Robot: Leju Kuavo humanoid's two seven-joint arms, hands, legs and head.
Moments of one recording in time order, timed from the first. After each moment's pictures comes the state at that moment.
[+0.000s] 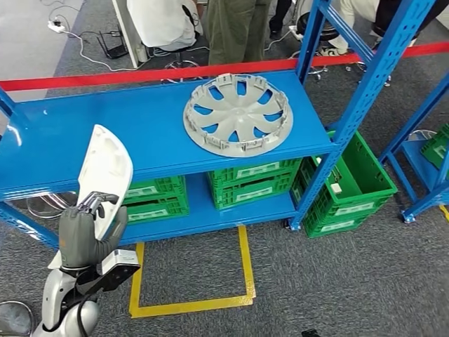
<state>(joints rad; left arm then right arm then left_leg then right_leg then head) 0.08 0.16 -0.63 -1.48 -0.83 0.55 -0.35 -0.08 0.16 -0.92 -0.20 1.23 0.02 -0.17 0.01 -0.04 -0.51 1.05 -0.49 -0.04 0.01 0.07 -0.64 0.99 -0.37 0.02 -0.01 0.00</state>
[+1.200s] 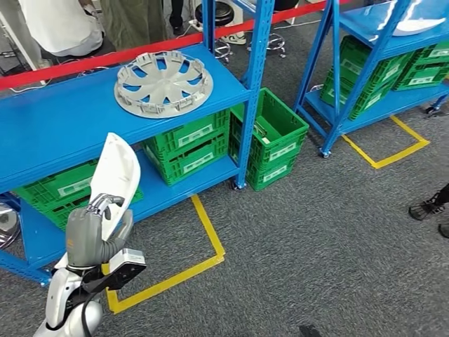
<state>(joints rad) 0.08 0.15 -0.64 -1.45 -0.84 0.53 -0.34 -0.10 0.16 -0.93 -0.20 1.22 0.04 -0.17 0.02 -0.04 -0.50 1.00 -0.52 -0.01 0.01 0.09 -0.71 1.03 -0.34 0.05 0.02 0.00</state>
